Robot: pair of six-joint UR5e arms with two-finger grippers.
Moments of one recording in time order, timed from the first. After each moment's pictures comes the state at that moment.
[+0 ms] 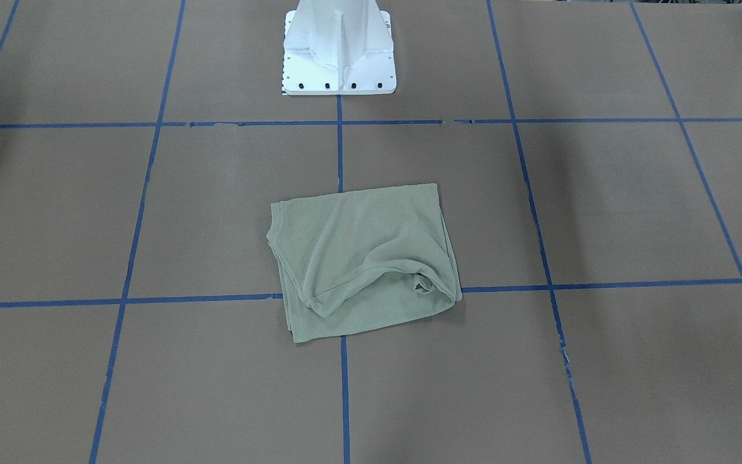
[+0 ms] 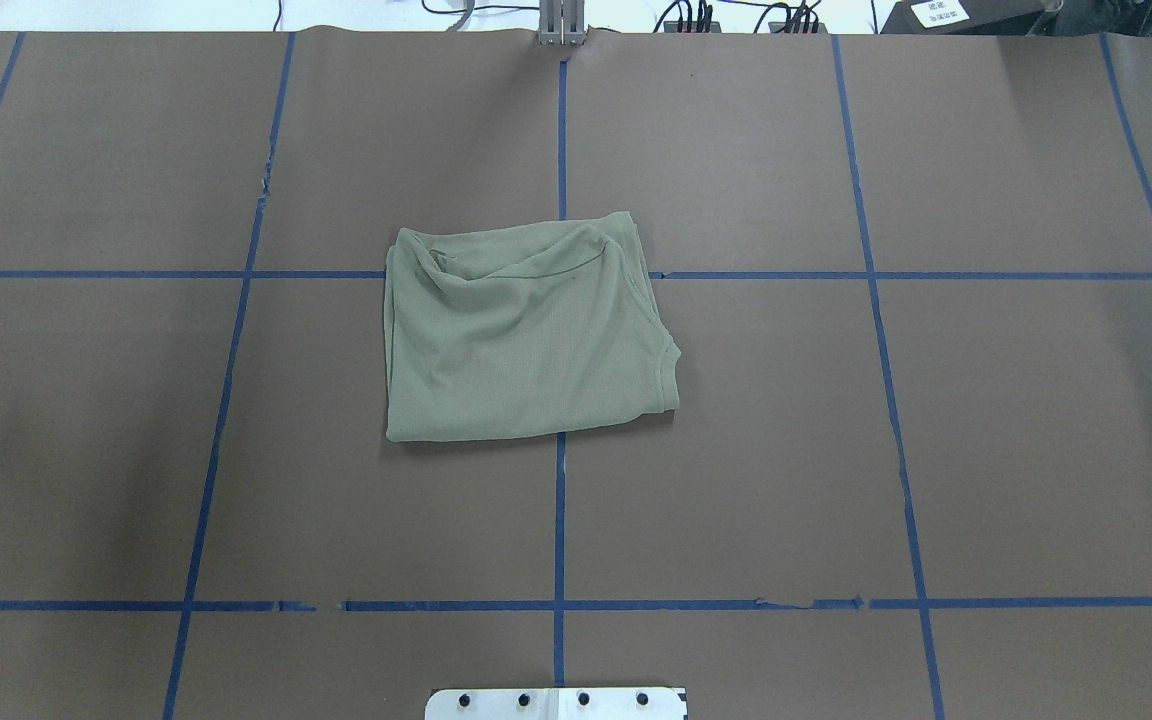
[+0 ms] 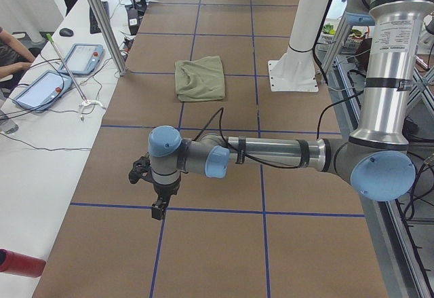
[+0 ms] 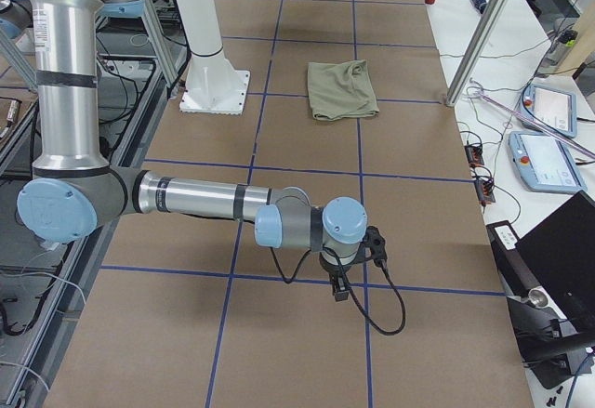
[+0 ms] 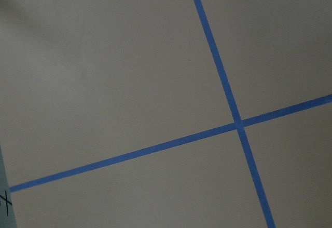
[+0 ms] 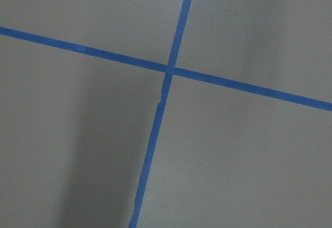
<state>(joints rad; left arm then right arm) -1.55 -1.63 -1.58 -1.63 -2.20 0.14 1.58 -1.61 1.54 -1.49 2.37 -0.21</state>
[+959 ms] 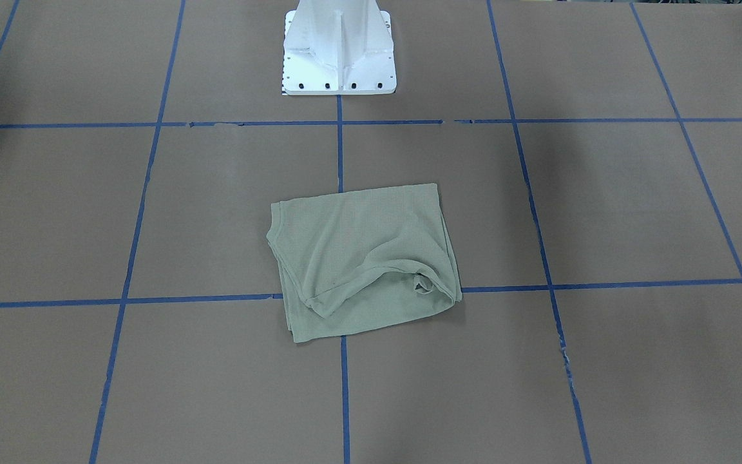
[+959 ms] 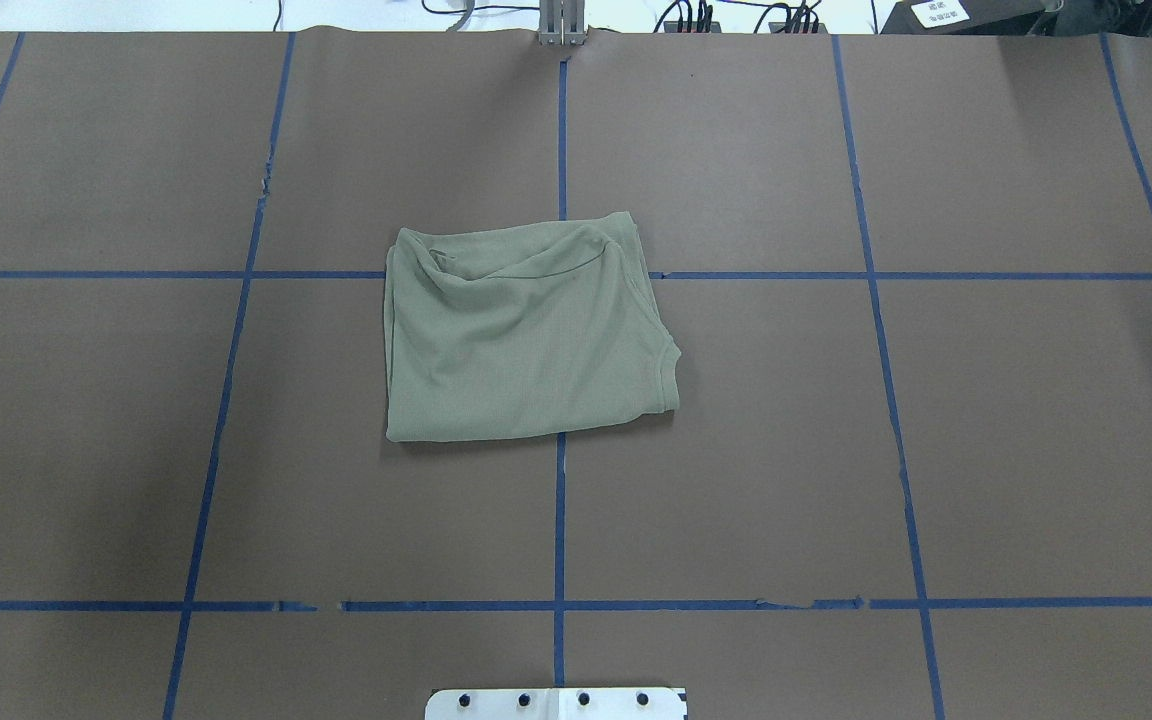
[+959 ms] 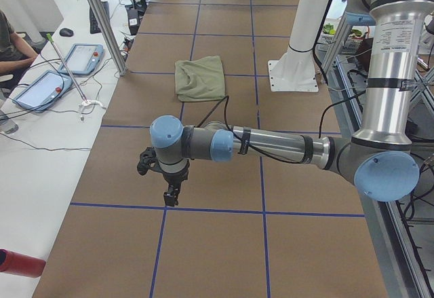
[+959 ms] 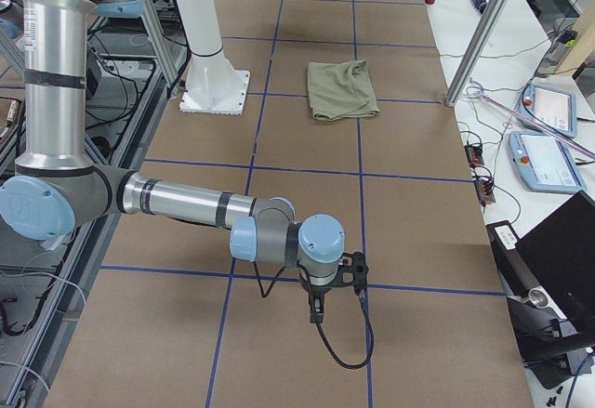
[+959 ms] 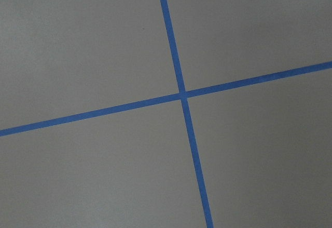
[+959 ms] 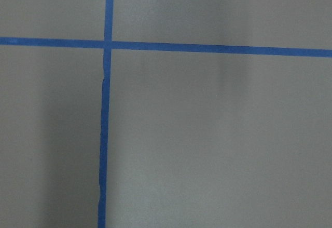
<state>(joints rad) -1.55 -1.61 -1.65 -1.51 -2.29 0.15 1.64 -1.67 1.57 -1.49 2.31 -0.06</state>
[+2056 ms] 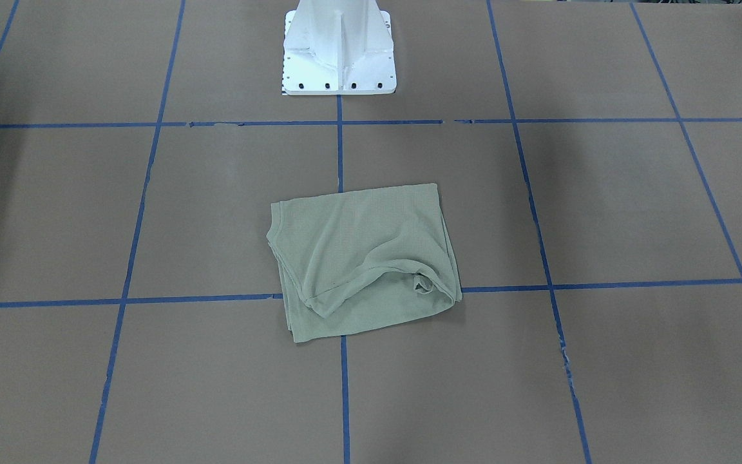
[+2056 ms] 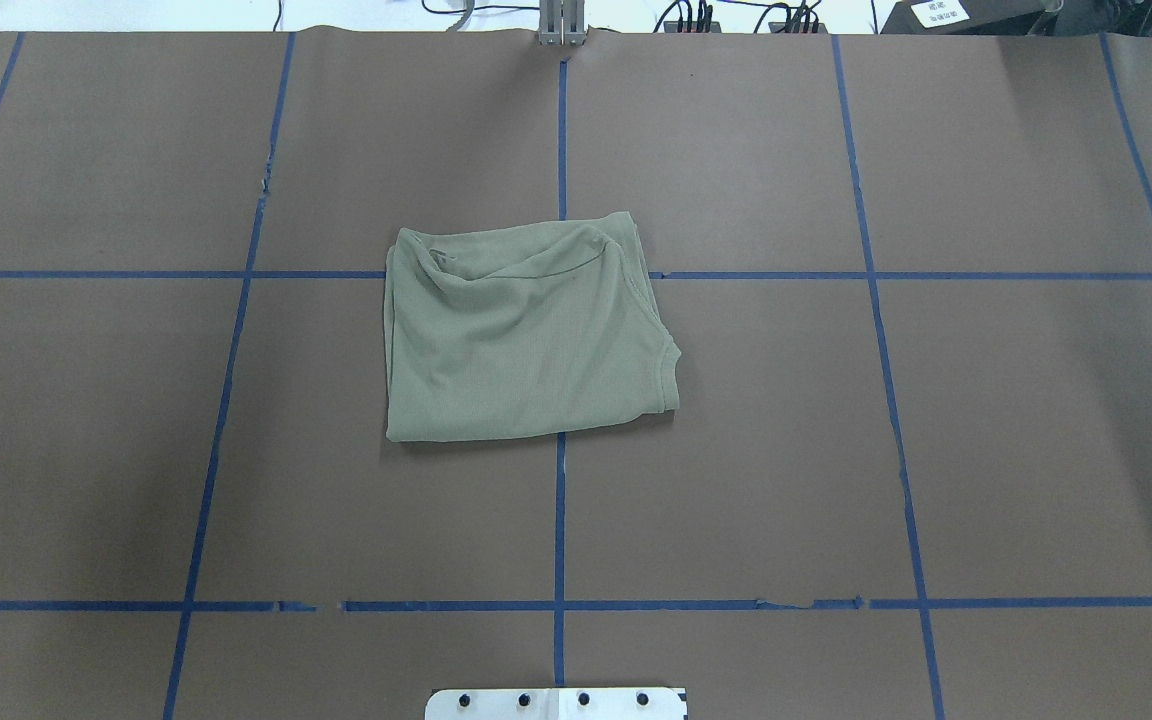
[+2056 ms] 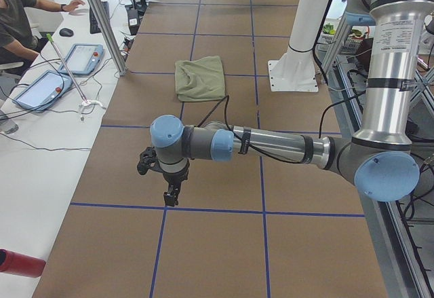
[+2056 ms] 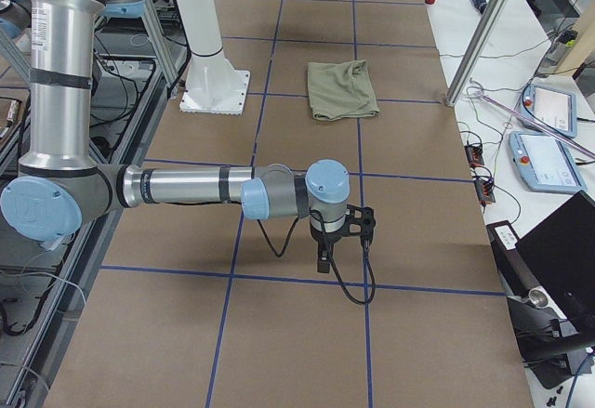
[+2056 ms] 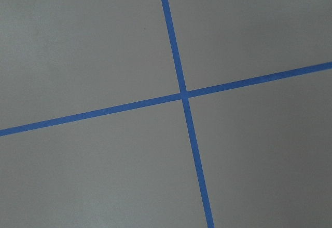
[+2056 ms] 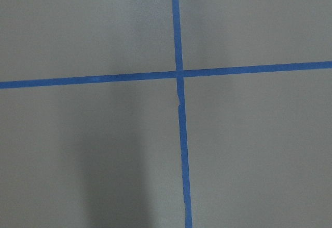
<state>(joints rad) -1.55 -1.61 -1.65 -1.52 -2.29 0.14 1.52 -1.69 1.75 -1.49 2.33 0.18</state>
